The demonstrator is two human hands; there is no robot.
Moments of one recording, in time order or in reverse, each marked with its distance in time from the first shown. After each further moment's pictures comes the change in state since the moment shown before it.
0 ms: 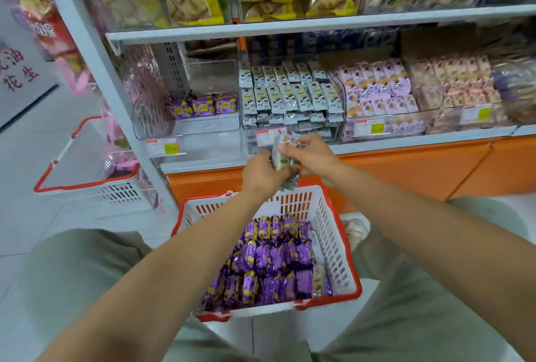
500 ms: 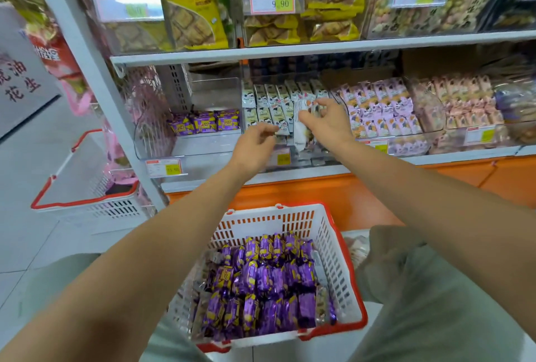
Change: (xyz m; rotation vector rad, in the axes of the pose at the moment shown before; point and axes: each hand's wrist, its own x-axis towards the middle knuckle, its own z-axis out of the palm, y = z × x) left_hand 0.048 0.038 -0.063 -0.259 -0.027 0.141; right_hand 0.041 -0.071 -0.035 -0.127 0.269 -0.259
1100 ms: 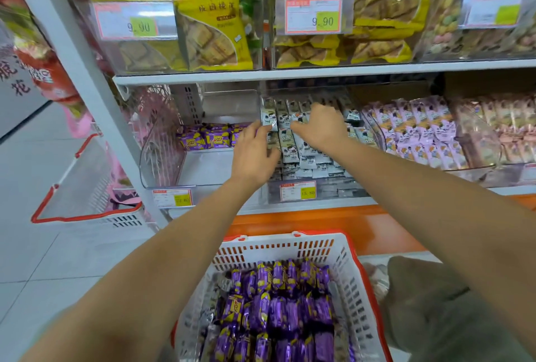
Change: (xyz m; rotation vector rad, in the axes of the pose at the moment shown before) left_hand 0.089 -0.044 -0.031 0.553 0.152 0.104; right_hand 0.106 -0.024 0.067 -0.722 -0.032 -0.049
